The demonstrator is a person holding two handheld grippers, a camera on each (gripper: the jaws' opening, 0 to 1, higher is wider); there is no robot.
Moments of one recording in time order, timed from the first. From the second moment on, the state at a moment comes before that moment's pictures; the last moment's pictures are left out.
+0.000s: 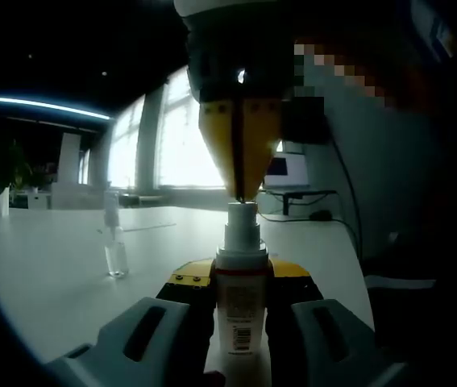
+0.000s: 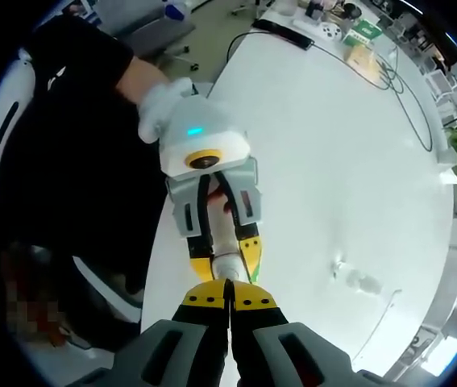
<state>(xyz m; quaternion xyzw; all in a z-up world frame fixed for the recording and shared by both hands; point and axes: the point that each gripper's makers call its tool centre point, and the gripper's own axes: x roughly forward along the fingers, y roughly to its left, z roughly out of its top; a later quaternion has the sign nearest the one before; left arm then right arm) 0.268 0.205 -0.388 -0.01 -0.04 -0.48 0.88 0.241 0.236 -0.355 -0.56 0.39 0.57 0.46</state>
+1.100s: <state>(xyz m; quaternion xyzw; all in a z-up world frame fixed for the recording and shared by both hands) 0.267 0.205 -0.388 -0.01 -0.04 -0.48 0.88 0.241 0.236 -0.359 -0.56 0.39 0.57 0.46</state>
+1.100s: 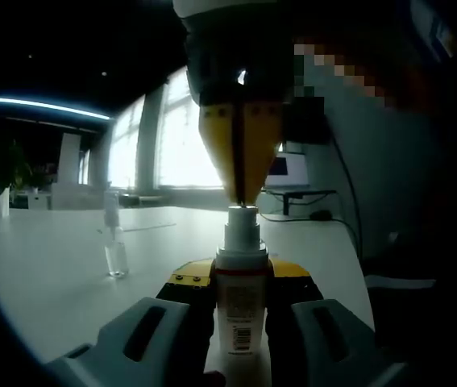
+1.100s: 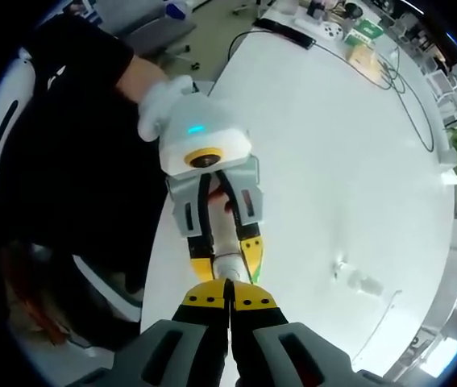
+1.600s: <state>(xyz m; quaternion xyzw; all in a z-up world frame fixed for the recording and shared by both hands) 0.268 0.205 -0.389 -0.01 -0.04 -0.48 0.88 0.242 0.236 -0.356 -0.56 0.39 0.56 0.46</state>
